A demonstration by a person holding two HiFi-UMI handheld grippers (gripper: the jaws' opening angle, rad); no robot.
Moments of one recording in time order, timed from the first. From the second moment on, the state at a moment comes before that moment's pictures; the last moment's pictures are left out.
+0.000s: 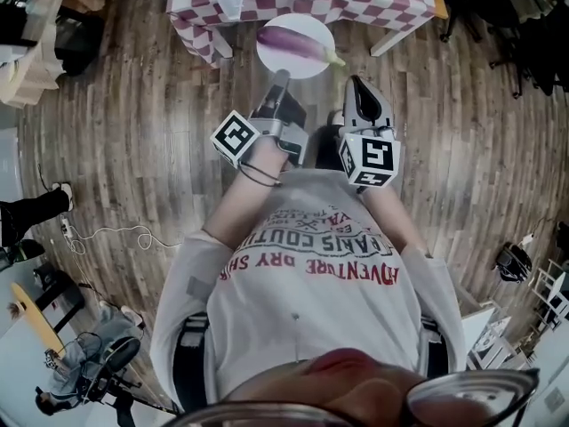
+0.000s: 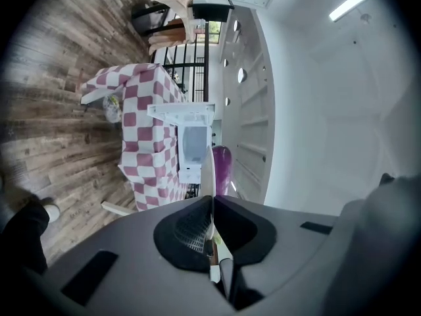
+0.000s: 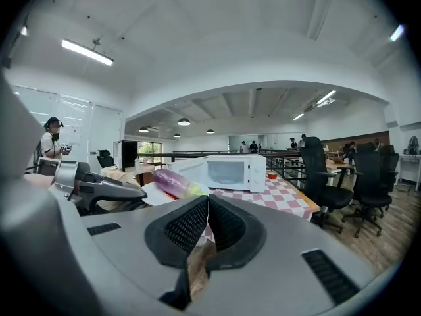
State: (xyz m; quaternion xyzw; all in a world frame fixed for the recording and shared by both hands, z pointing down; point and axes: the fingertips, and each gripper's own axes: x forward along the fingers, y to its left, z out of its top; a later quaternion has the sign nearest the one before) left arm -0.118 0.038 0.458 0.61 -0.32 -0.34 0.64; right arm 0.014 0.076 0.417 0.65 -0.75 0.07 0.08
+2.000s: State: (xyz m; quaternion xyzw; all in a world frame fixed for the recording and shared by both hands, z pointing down) left arm 0.003 -0.446 0.532 0.56 -0.40 -0.34 0.63; right arm 0.138 -0.423 0.450 0.59 -0.80 0.08 0.10
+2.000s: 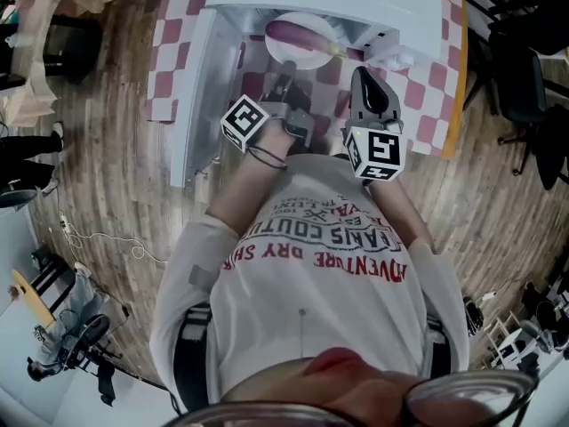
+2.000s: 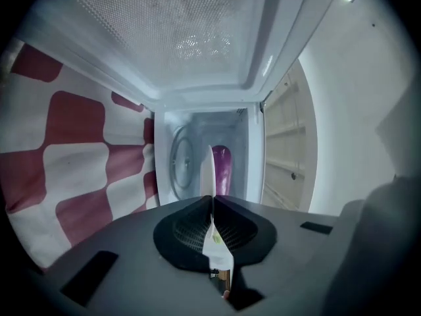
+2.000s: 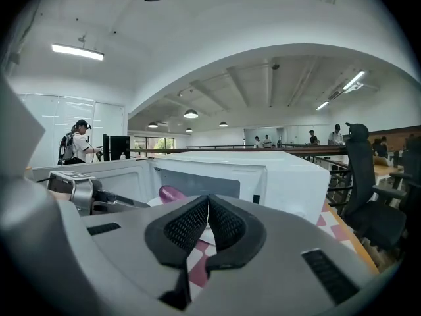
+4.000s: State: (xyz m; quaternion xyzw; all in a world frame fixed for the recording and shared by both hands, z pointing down) left arm 0.014 -0.537 0.627 0.55 -0.45 -0.29 0.64; right arm 0.115 -0.470 0.521 0.55 -0.82 0.10 0.16
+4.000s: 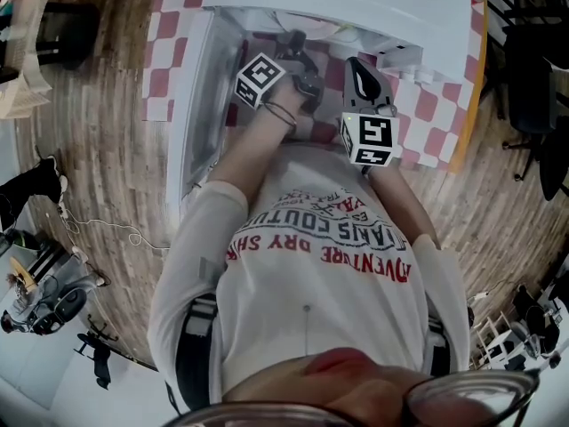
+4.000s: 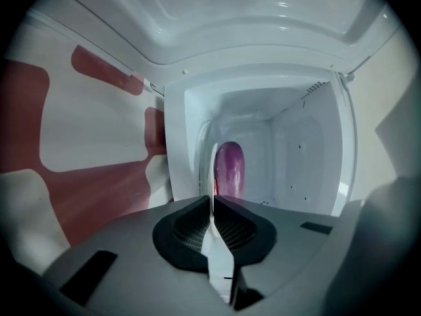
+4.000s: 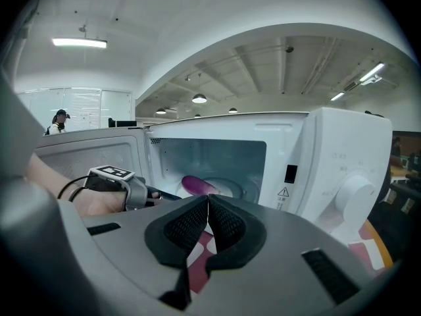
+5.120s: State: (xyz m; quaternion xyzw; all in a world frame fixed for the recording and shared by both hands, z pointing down) left arm 0.016 -0.463 0.549 0.69 -0.42 -0.21 0.55; right arm 0.128 -0.438 0.514 0.56 -0.81 0.13 0.13
